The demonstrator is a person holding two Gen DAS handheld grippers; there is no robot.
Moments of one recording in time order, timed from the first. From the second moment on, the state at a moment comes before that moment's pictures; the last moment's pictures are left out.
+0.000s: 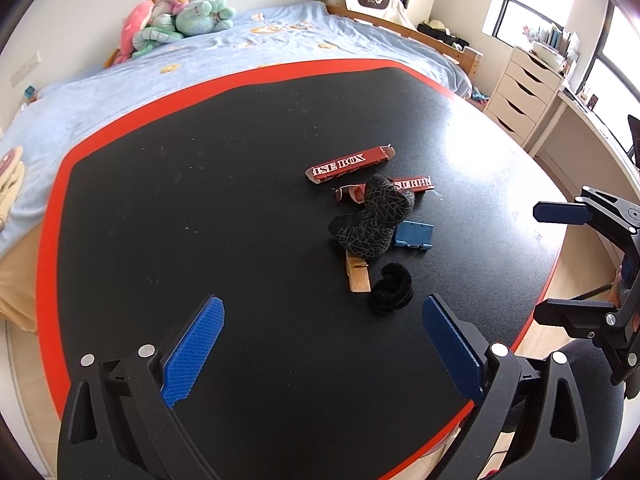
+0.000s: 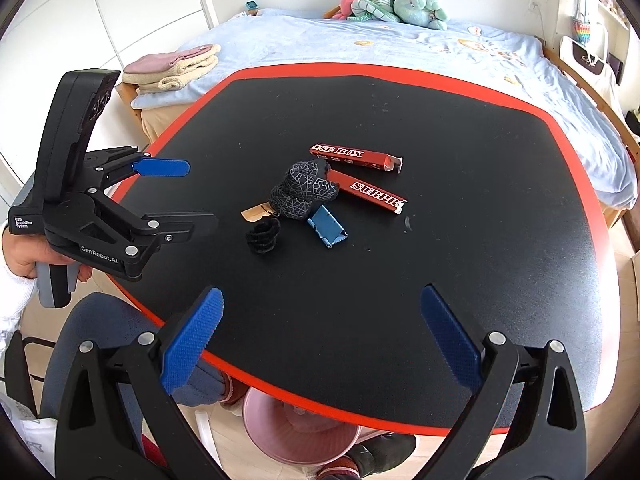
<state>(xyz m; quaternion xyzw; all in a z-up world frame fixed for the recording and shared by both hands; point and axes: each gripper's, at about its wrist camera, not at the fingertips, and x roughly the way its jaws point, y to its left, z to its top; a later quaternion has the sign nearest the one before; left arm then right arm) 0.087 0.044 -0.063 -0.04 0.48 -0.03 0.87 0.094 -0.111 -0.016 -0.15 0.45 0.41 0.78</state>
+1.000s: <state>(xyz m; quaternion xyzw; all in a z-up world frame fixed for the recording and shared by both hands) 0.120 0.053 -0.090 -0.04 0.50 -0.05 0.86 0.143 -0.066 -0.056 -0.19 0.44 0.42 0.77</state>
